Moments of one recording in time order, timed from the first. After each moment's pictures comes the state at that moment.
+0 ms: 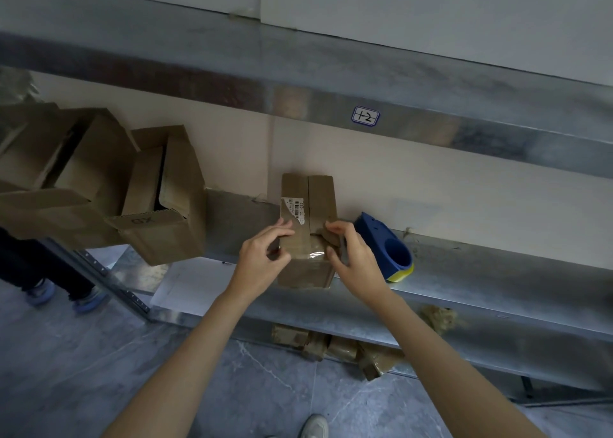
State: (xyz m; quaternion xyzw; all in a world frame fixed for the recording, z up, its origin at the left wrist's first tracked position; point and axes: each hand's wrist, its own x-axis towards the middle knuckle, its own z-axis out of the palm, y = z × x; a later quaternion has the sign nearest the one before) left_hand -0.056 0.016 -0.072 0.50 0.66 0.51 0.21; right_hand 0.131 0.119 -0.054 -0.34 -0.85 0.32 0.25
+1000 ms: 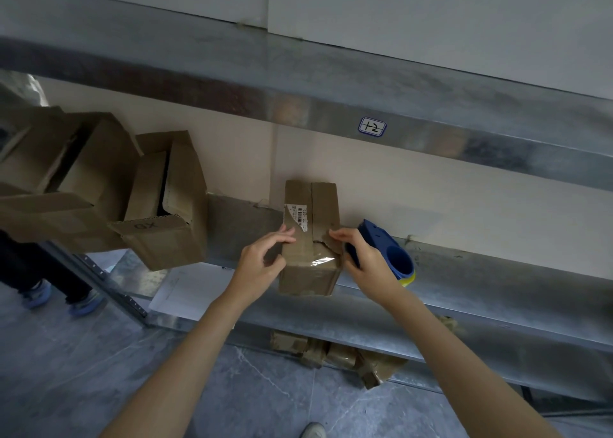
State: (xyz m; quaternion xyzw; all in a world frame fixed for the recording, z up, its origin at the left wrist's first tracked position) left_hand -0.064 0.011 -0.065 0.50 0.64 0.51 0.28; right_hand 0.146 0.137 -0.046 -0.32 -0.86 0.35 0.19
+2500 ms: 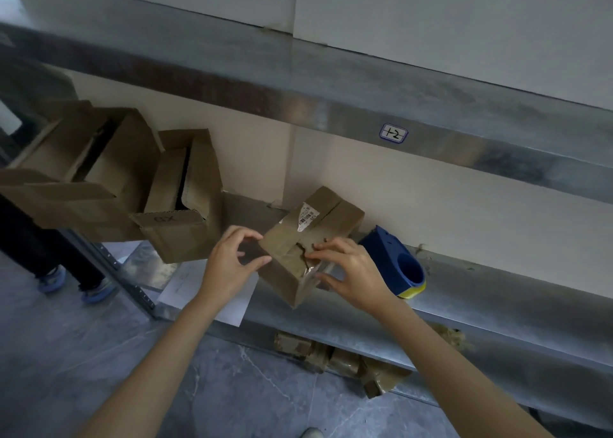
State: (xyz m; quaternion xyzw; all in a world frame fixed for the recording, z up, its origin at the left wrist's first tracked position) left_hand -0.109 -0.025 -0.069 0.47 0.73 0.48 0.13; right_hand 0.113 0.118 -0.040 -0.21 -0.95 0.18 0.17
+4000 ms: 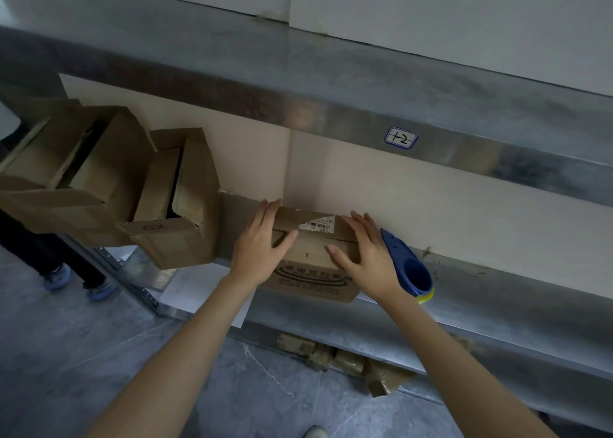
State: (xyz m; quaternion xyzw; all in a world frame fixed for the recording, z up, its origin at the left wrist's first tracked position) left_hand -0.099 0.048 -0.062 0.49 0.80 0.34 0.09; right_hand 0.106 0.163 -0.057 -0.36 -0.88 0.23 0.20
